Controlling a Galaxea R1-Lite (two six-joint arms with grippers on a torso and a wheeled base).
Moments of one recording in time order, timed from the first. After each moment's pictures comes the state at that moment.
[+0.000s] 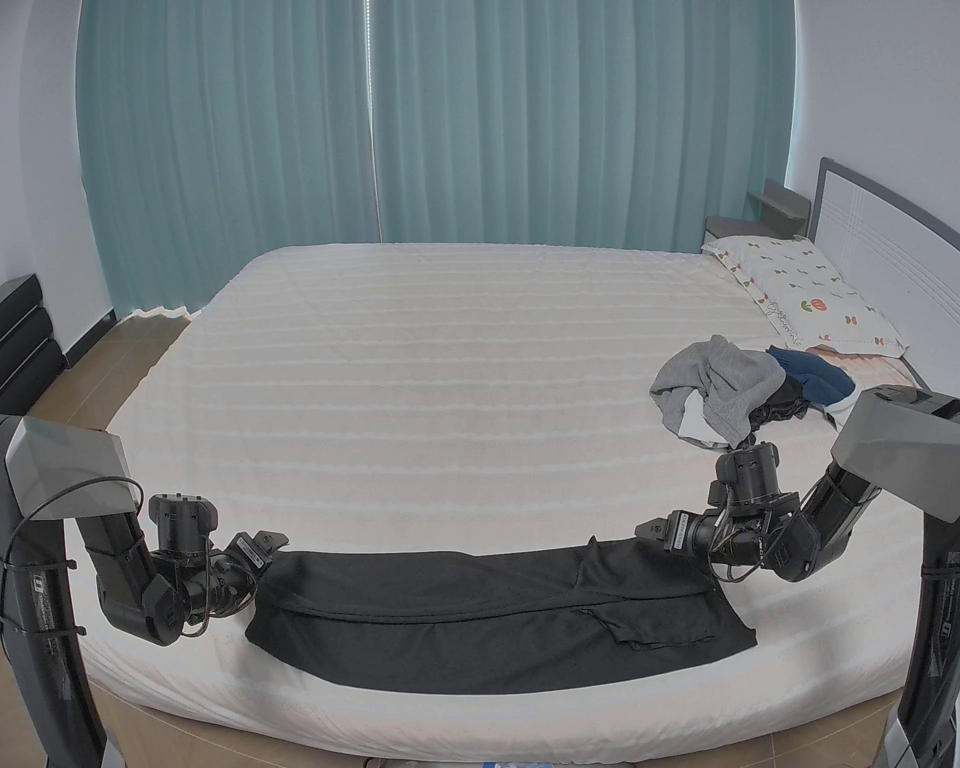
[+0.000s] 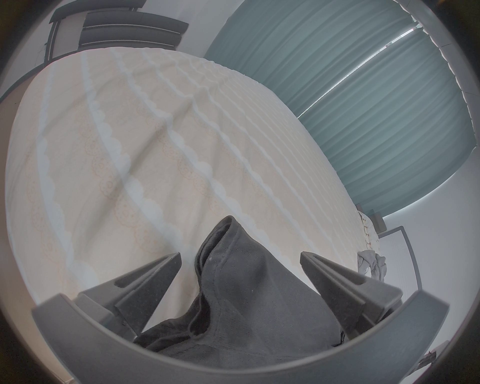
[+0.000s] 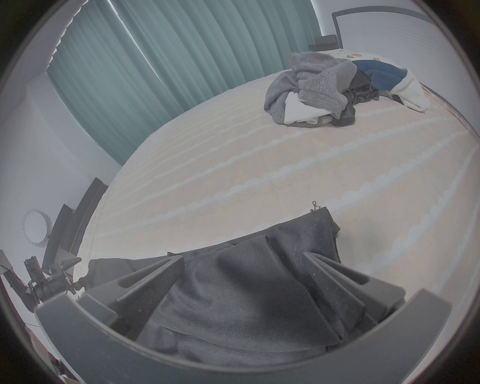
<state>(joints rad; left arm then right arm) -0.01 2.28 -0.47 -1.12 -0.08 -0.86 0.25 2.28 -0.84 -0.73 0.04 0.45</state>
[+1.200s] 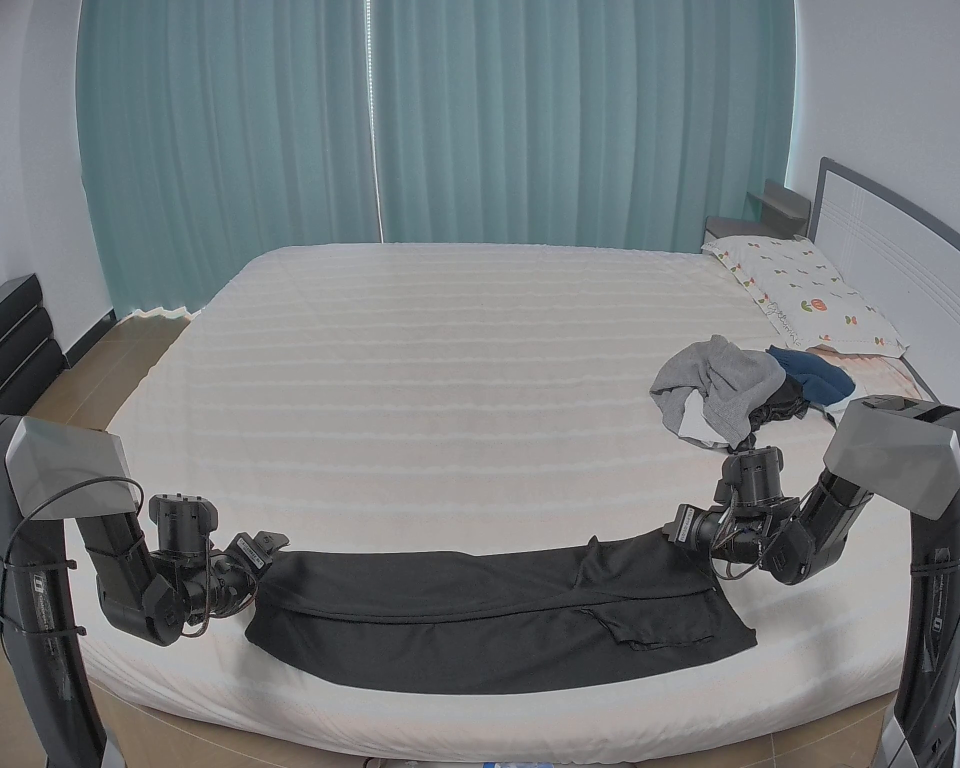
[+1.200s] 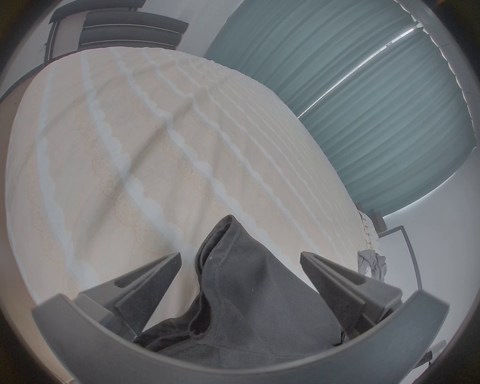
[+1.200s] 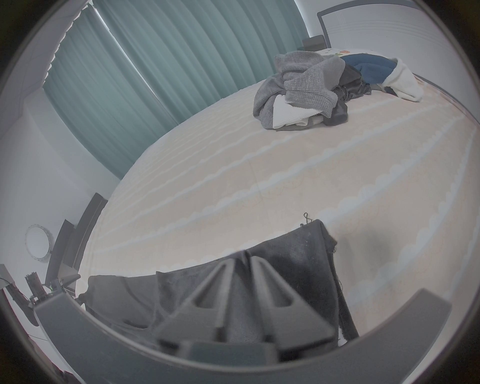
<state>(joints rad) -0.01 2.28 -0.47 -1.12 -0.08 -0.86 0.20 2.35 -0.85 -0.84 0.05 0.50</state>
